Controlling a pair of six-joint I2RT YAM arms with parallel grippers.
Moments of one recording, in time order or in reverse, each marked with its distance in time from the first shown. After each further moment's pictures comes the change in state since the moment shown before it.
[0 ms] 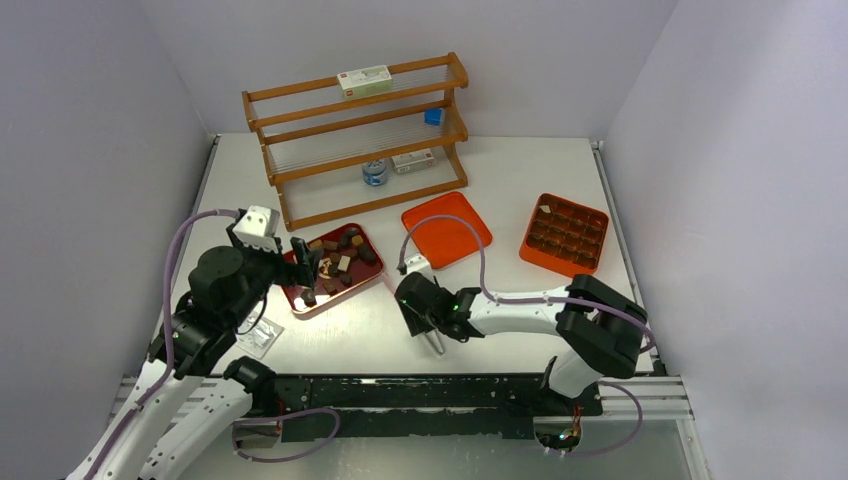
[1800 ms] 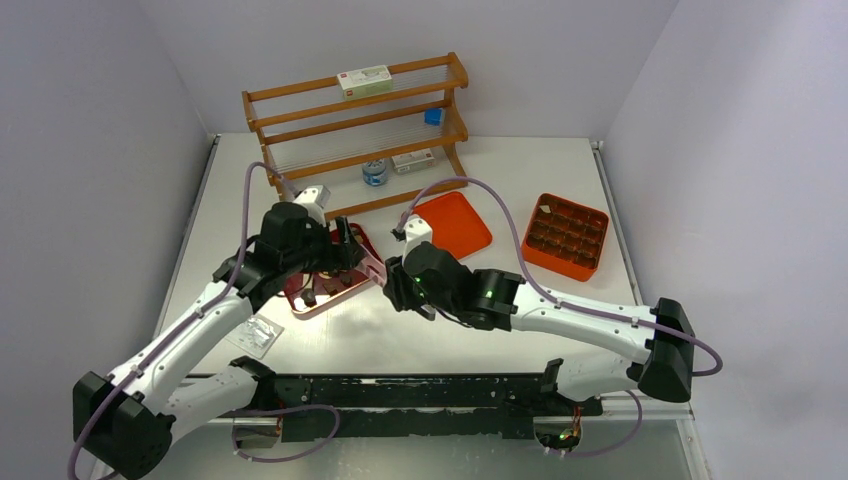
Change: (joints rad) left arm 0.000 0.488 0.039 0.105 0.239 -0.303; right arm 0.087 -0.272 0.290 -0.211 0.002 0.011
